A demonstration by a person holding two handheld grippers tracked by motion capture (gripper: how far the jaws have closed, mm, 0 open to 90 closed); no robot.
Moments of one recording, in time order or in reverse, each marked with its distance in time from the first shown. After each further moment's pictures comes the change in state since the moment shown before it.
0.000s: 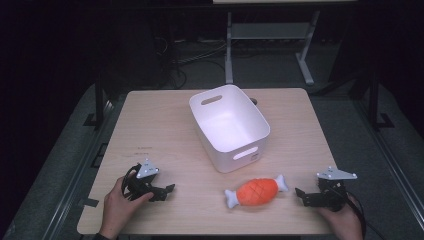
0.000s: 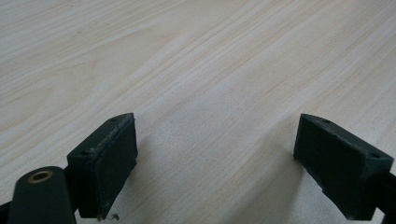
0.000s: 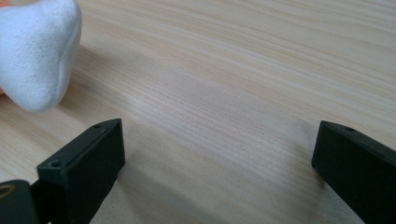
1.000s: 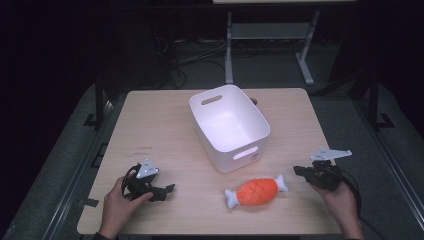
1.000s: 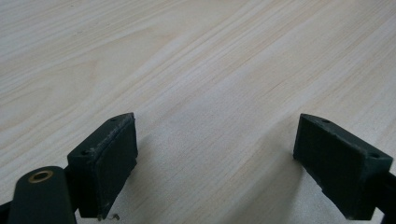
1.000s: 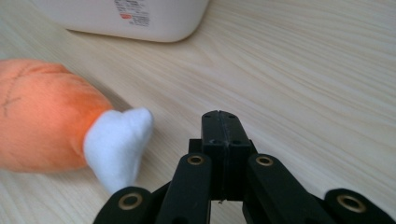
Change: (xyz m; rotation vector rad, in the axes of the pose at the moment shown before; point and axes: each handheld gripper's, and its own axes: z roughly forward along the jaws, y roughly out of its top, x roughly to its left) left arm 0.000 0.000 0.000 0.000 0.000 0.000; right arm 0.002 0.061 -0.006 -0.001 0.179 -0.093
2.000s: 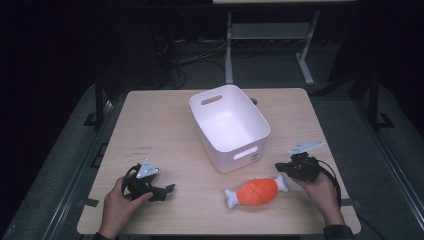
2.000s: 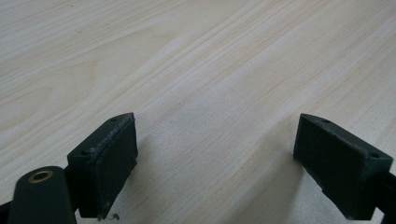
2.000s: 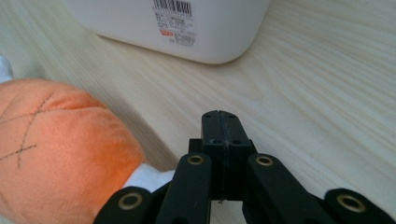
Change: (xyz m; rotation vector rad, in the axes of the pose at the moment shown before) left arm 0.000 0.000 0.000 0.000 0.000 -0.001; right arm 0.018 0.031 0.038 0.067 0.091 -0.088
